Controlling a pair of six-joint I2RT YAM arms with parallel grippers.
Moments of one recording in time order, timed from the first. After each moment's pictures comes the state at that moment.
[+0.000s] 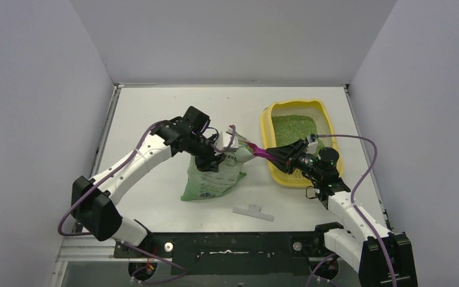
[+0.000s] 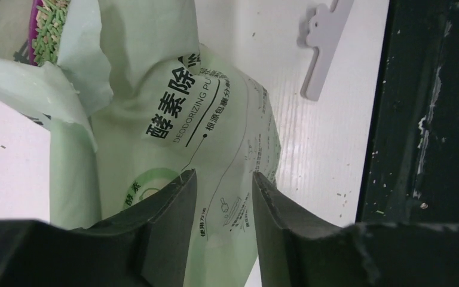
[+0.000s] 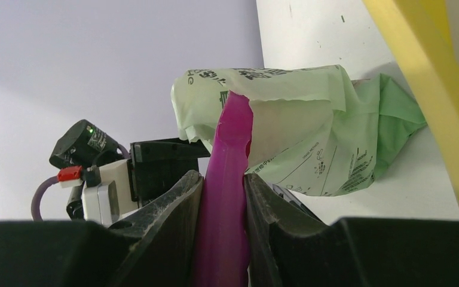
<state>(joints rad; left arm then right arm) -0.65 1.45 1.32 -0.90 0.54 0.67 0.17 0.96 0.35 0.40 -0.68 1.49</state>
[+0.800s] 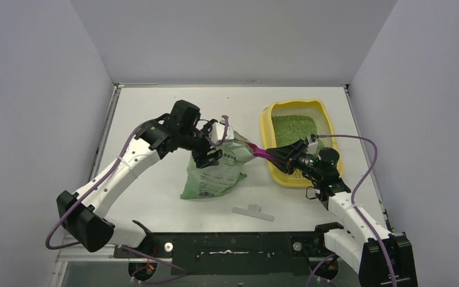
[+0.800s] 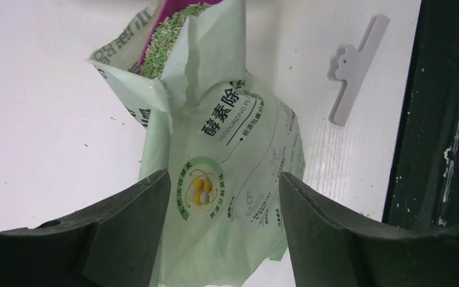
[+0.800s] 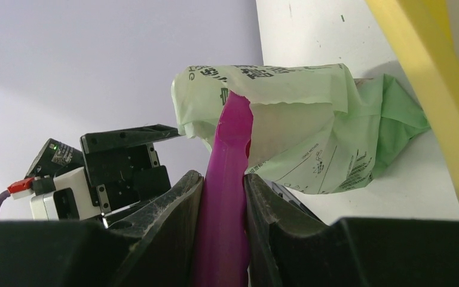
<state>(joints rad) -0.65 1.38 1.38 -0.87 0.48 0.64 0.17 0.95 0.35 0.39 -0.68 1.49</state>
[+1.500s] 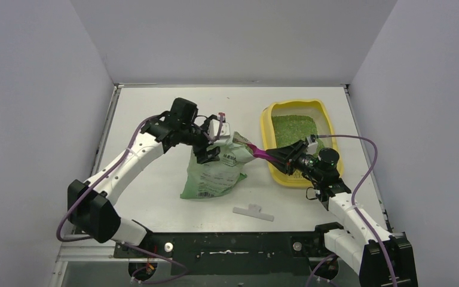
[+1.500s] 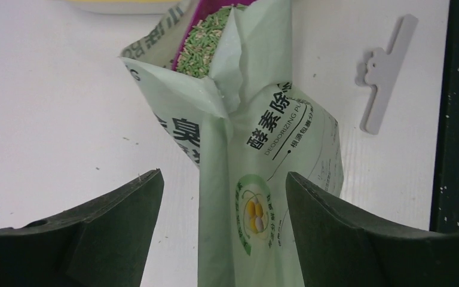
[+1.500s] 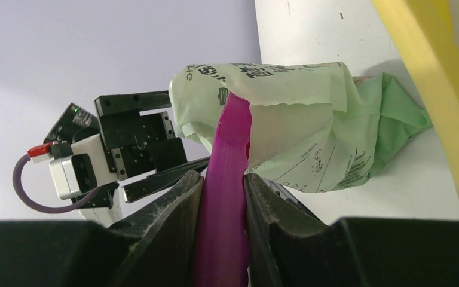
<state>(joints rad) -0.55 1.41 1.28 -0.67 0.59 0.72 0.18 0.94 0.35 0.38 -0.68 1.48</state>
